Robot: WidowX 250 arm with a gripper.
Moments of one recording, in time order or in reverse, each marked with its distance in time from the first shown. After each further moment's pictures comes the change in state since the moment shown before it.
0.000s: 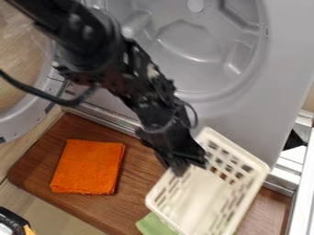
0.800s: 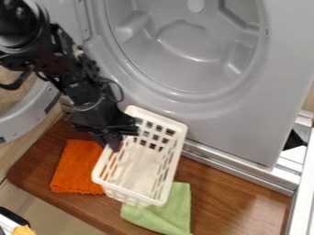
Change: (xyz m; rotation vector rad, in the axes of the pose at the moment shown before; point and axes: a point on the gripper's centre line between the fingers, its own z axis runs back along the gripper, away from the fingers) arm -0.017 0.108 0.013 0.143 -0.004 0.337
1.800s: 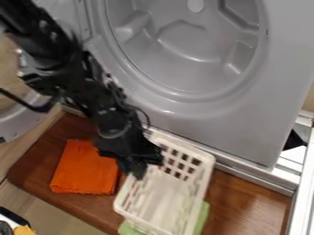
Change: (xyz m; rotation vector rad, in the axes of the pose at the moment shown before) arm -0.036 -0.055 -0.023 -0.079 0.101 -0.128
